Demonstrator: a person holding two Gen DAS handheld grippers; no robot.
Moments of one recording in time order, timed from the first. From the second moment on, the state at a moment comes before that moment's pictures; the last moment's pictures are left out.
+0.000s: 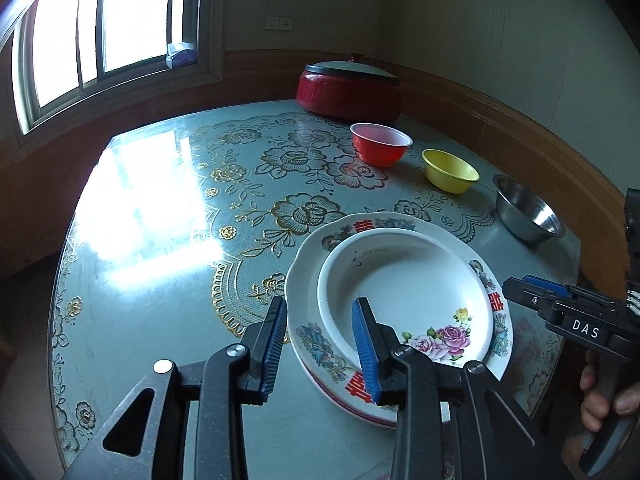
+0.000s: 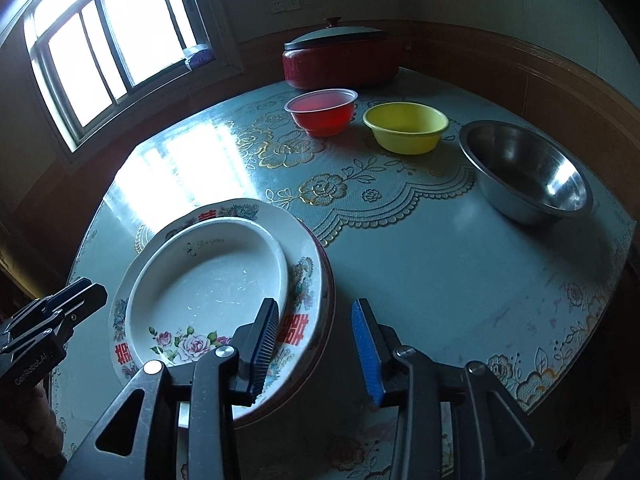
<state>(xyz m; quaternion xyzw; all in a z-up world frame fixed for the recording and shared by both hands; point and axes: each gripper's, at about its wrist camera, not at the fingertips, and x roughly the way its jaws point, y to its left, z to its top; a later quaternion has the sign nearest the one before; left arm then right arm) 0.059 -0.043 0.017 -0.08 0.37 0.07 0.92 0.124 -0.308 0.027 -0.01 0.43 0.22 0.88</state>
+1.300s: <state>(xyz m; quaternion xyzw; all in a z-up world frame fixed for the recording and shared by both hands) 0.226 -0.278 0.038 0.08 0.35 -0.07 0.93 0.257 -0.530 0.064 0.10 0.38 0.11 0.91</state>
